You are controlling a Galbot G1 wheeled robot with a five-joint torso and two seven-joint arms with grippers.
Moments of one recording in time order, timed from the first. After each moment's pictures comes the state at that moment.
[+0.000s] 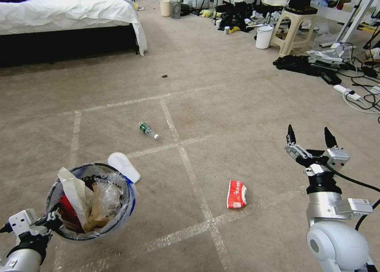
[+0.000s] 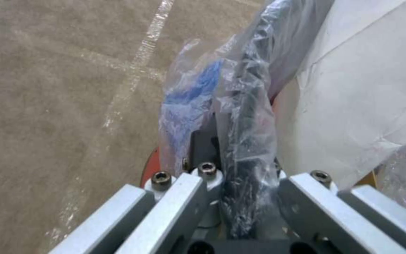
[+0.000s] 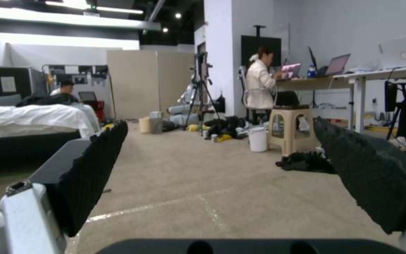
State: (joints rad) left arm 1.82 -1.45 -1.07 -2.38 -0.78 0.53 -0.21; right arm -1.50 1.22 0.68 2.22 0.37 0.16 0.17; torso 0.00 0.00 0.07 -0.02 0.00
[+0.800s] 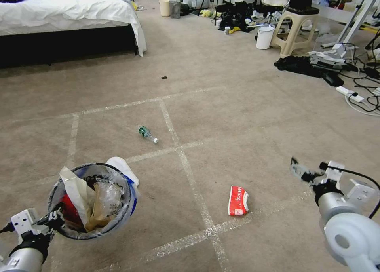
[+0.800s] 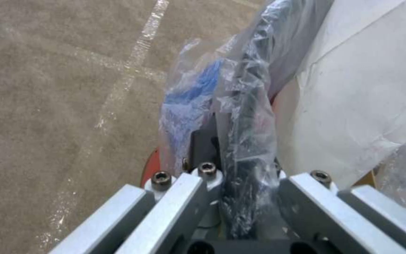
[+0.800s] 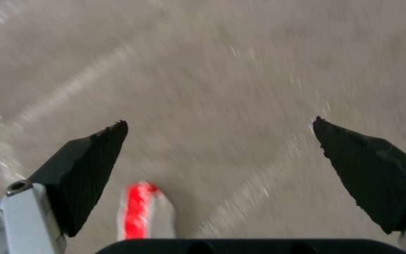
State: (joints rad) left arm 1.81 -1.45 -1.06 -2.36 -0.78 0.53 -0.20; right arm -1.49 1.03 0.73 2.14 1.08 -0.58 0.66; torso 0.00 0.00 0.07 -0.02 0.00
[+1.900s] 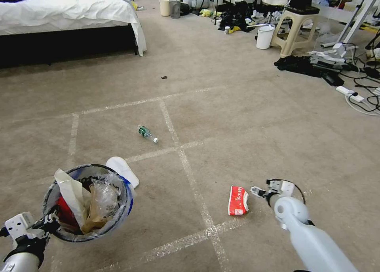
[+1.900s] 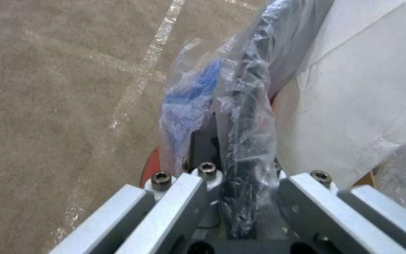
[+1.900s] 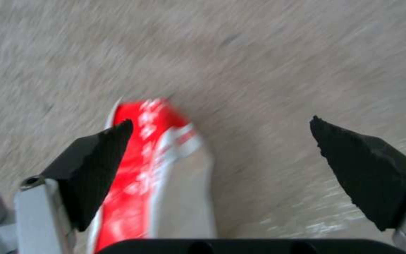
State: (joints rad) left arm 1.83 -1.48 -1.08 -2.37 -0.77 0.51 -0.20; right arm -1.04 1.13 0.28 1.43 0.92 -0.51 0.41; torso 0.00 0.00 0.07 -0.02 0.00
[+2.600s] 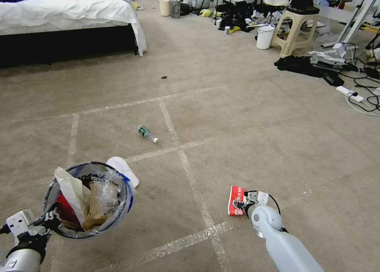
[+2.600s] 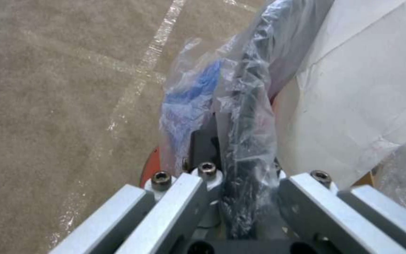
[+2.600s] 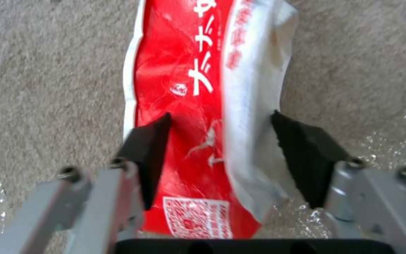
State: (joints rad) left arm 1.80 -1.47 -1.07 -2.35 -0.77 0.51 -0.21; right arm -1.06 1.24 0.24 1.36 0.87 -0.53 0.41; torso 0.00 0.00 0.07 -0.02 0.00
